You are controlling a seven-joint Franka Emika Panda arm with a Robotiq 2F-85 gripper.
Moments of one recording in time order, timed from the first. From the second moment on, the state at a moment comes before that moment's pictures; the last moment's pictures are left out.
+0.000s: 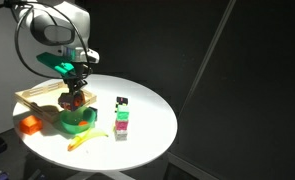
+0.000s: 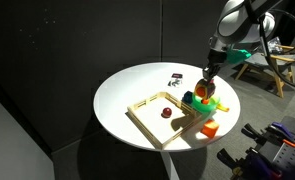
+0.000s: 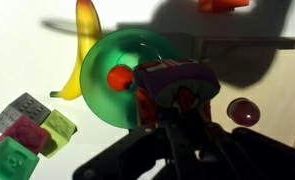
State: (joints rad) arm -0.05 0.05 -0.03 -2.43 0.18 2.53 -0.22
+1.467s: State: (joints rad) arm 0.04 0.03 0.04 -2.36 0.18 2.43 -0.22
